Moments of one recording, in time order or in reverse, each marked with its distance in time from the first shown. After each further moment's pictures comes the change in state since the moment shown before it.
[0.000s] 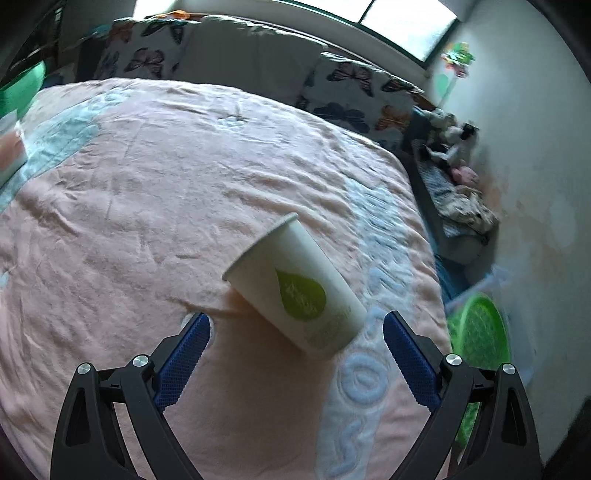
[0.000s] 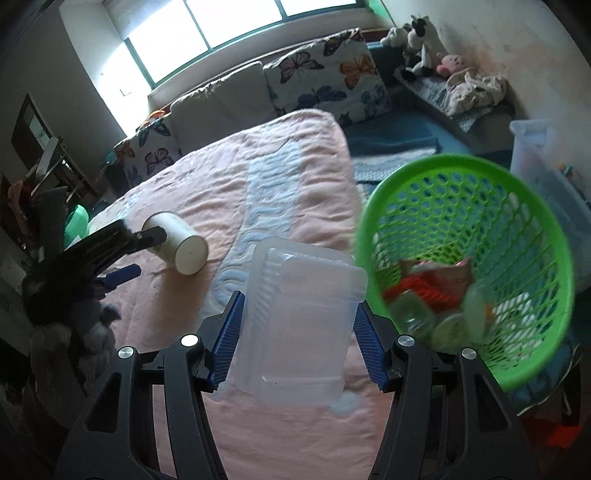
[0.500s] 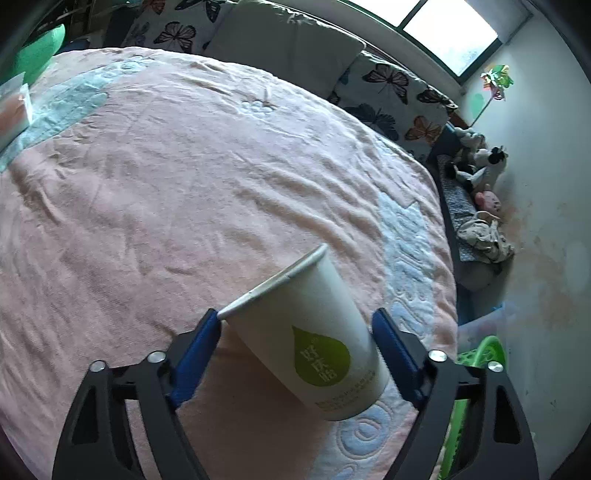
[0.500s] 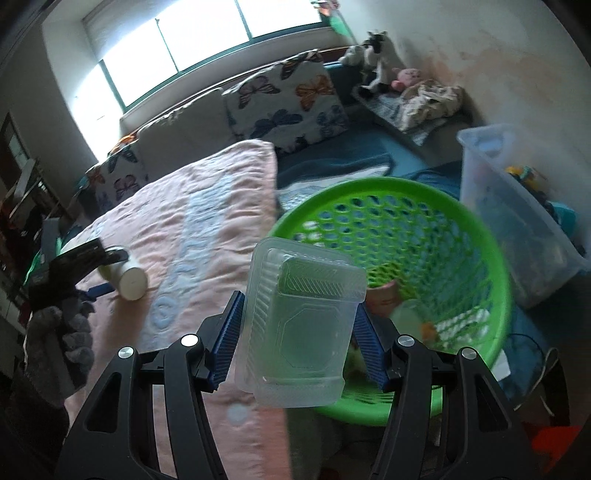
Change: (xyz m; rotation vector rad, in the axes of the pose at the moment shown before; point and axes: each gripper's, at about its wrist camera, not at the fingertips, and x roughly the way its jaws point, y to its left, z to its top) left arm 0.033 0.012 0.020 -0.116 0.021 0.012; right arm -0.024 -0.080 0.008 0.057 -0.076 -0.112
